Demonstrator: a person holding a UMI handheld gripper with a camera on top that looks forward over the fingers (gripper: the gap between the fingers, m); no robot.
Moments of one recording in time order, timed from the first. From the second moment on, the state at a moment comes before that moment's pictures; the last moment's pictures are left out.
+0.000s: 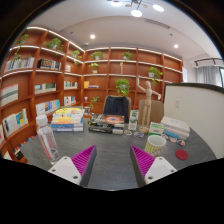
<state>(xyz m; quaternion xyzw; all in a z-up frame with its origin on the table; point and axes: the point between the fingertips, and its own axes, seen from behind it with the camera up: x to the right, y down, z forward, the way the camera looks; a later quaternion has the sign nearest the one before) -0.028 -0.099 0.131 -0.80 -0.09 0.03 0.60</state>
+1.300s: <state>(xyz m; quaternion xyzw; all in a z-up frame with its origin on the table) -0.266 -0.066 0.091 -0.76 -0.09 0.11 0.64</state>
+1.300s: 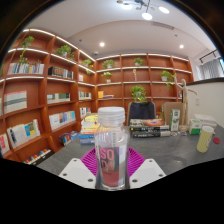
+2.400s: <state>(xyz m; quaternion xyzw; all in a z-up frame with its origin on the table) 0.041 0.075 0.170 -0.35 0.58 0.61 0.42</state>
